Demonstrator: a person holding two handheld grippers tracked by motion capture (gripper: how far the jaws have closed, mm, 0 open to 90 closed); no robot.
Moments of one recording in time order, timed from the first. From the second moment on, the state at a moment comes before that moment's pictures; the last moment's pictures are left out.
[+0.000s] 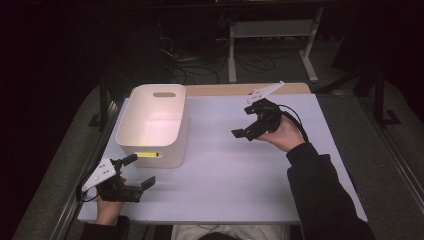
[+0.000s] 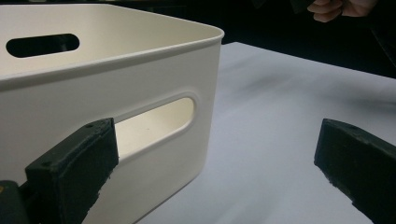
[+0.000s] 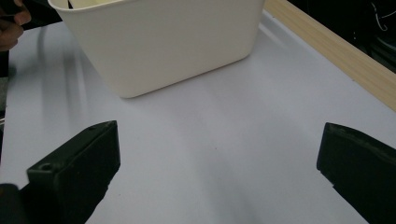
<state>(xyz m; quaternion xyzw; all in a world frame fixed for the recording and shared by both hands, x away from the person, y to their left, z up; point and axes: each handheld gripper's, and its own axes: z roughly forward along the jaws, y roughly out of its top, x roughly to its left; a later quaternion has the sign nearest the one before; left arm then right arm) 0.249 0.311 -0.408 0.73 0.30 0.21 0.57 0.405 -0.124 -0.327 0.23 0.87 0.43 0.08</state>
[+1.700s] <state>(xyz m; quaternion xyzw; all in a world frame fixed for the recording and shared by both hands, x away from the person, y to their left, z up) 0.249 0.311 -0.408 0.73 0.30 0.22 0.57 0.364 -0.205 -0.366 0.30 0.83 0.45 0.09</state>
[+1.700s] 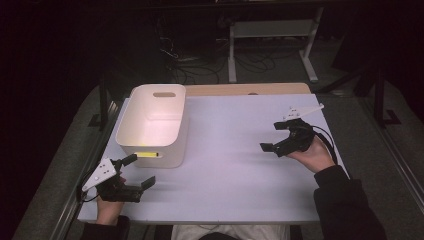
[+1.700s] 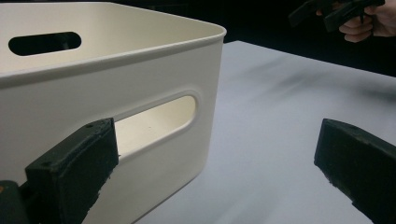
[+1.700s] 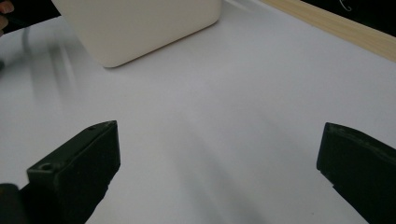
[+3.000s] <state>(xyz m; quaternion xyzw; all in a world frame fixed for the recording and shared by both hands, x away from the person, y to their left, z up) 0.249 0.312 -0.408 0.73 0.30 0.22 0.57 0.303 -0.252 -0.412 0.36 0.78 0.49 0.14</state>
